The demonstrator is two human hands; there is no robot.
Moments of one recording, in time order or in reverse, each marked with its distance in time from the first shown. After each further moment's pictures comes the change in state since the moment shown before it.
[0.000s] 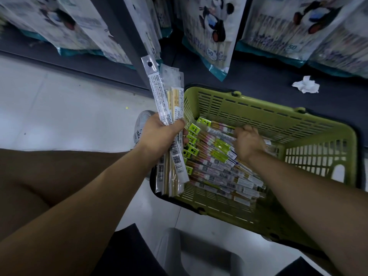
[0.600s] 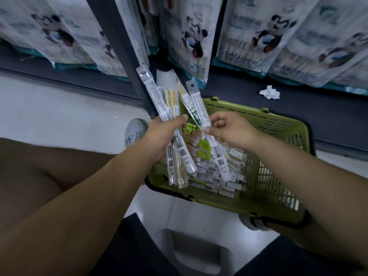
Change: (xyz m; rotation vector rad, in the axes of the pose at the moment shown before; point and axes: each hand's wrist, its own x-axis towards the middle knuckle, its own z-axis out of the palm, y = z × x) left_hand -0.024 0.025 0.028 -0.113 -0.021 -0.165; right_hand -0.082 -0.034 -0.123 0.884 -0.119 -0.194
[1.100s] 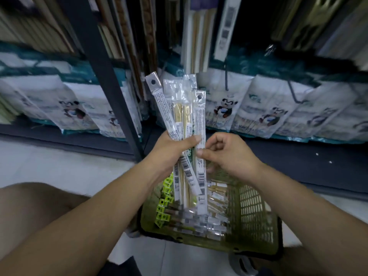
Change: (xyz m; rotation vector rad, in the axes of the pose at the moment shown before) left_hand -0.076 0.092 0.052 0.028 -0.313 0.398; right_hand -0.102 -0.108 -0.053 0.200 0.198 -0.206
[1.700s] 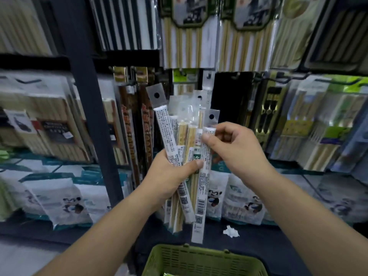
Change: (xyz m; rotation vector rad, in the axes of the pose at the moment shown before) left_hand -0.013 0.186 0.048 0.177 -0.190 0.619; right_hand 0.003 -0.211 -0.082 -0.044 0.393 -0.608
